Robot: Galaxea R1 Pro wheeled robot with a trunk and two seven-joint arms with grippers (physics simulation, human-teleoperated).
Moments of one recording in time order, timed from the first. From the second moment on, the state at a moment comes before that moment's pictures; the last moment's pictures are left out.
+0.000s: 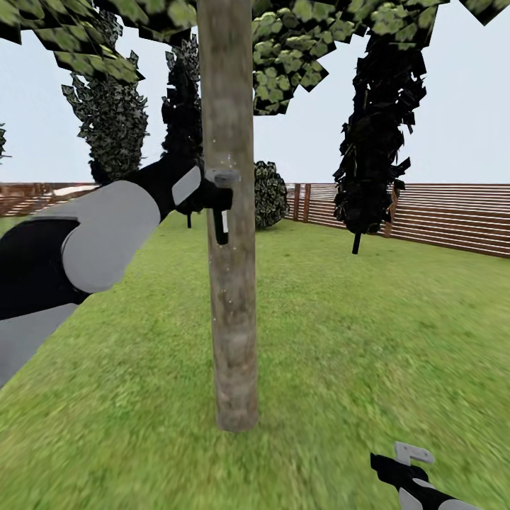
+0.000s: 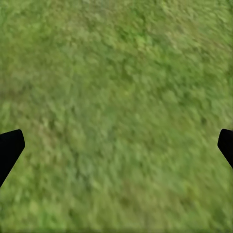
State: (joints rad) left arm -1.87 -0.17 0.07 -0.03 -0.09 0.70 -0.16; right arm -0.61 -0.17 -0.07 0.05 -0.16 -0.23 -0.05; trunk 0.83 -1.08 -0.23
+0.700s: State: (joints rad) left arm -1.46 -0.17 0.07 -0.03 -0.09 0.36 -0.16; right arm -0.40 -0.17 -0.07 0.05 -0.17 -0.23 -0.06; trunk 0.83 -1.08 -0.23
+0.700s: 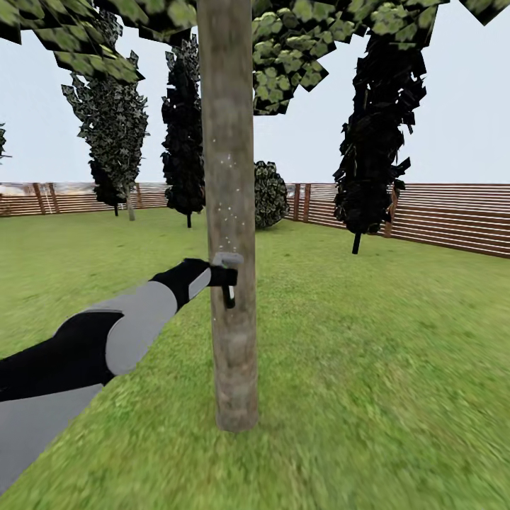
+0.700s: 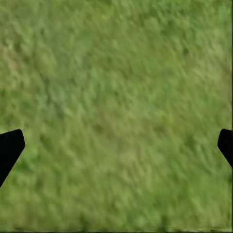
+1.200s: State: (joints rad) left arm -1.01 -0.17 0.07 -0.03 -0.09 -0.04 -0.16; right arm -0.37 -0.17 -0.07 0.00 -0.17 -0.38 -0.16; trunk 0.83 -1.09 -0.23
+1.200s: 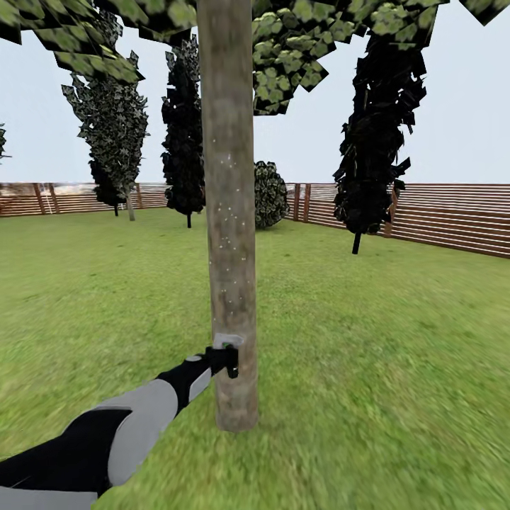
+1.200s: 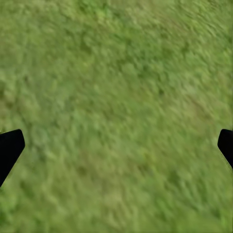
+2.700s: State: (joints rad) left arm -0.91 -0.17 0.07 -0.03 -0.09 -0.09 -0.16; right arm -0.37 -0.16 -0.07 0.00 -0.17 -0.38 -0.16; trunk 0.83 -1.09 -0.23
